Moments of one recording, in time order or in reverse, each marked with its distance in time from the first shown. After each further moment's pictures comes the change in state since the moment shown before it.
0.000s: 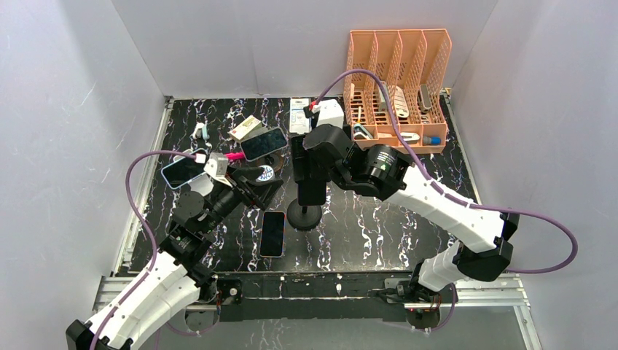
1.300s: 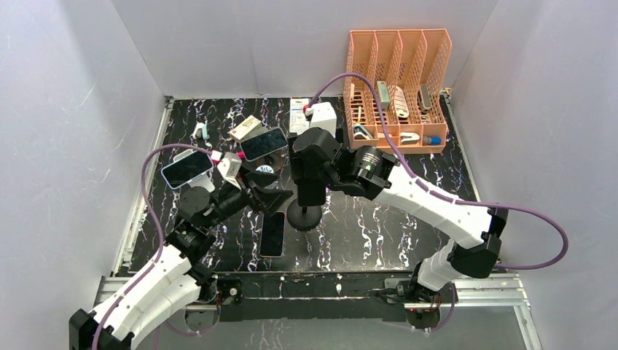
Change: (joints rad) left arm 0.000 0.045 0.000 0.054 0.192 -0.003; right arm 0.000 0.046 -0.032 0.051 0.063 0.007
